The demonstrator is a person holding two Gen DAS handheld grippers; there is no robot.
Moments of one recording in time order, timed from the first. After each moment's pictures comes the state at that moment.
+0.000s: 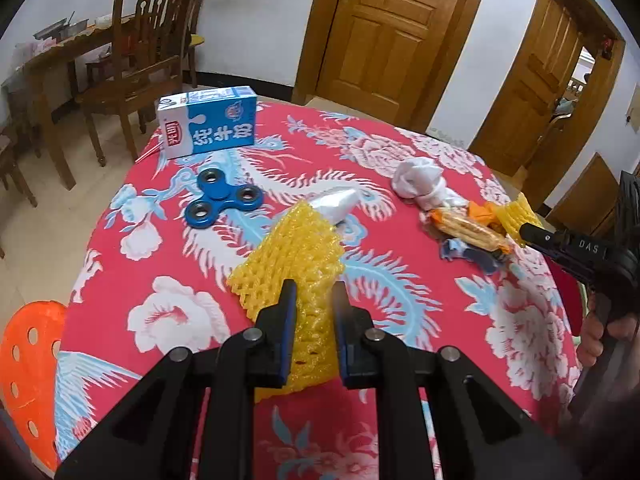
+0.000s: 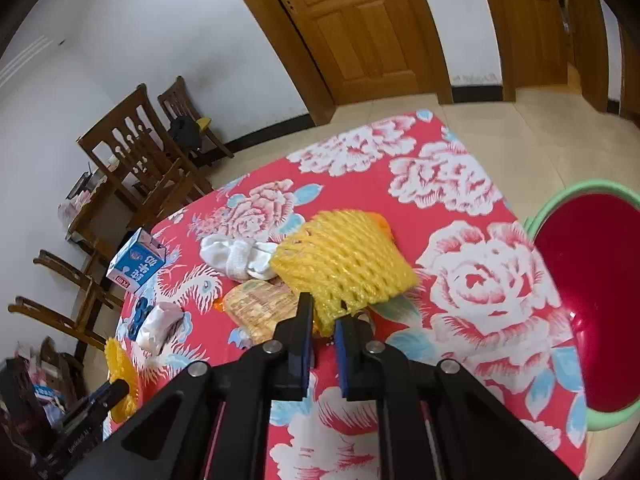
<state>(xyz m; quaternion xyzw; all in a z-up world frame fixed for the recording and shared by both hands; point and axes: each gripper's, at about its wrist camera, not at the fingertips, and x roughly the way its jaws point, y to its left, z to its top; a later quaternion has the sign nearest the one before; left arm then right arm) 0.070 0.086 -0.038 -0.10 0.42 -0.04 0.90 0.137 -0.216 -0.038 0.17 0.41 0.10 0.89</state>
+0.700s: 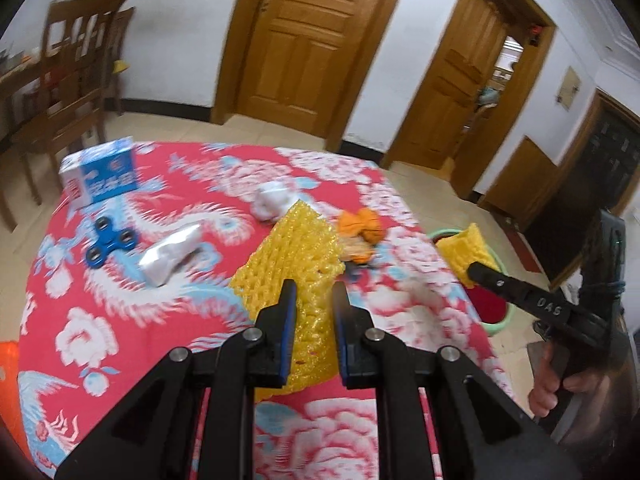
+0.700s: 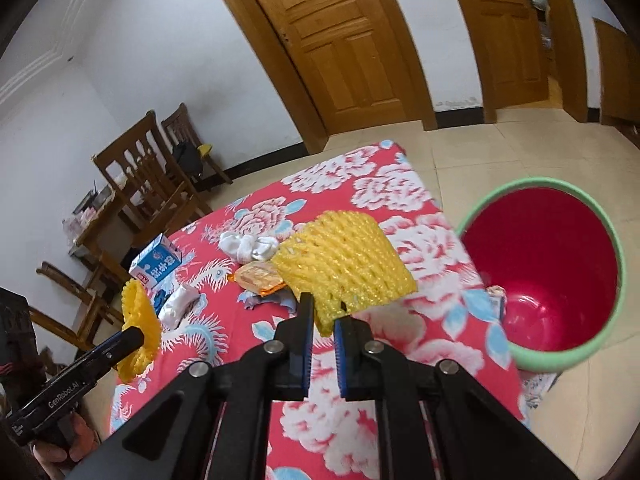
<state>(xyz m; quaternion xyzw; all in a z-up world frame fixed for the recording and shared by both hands) 0.051 0.004 0.018 -0.09 0.38 -0.18 0.90 0.045 -0.263 -0.002 0.19 0.36 0.07 0.91</state>
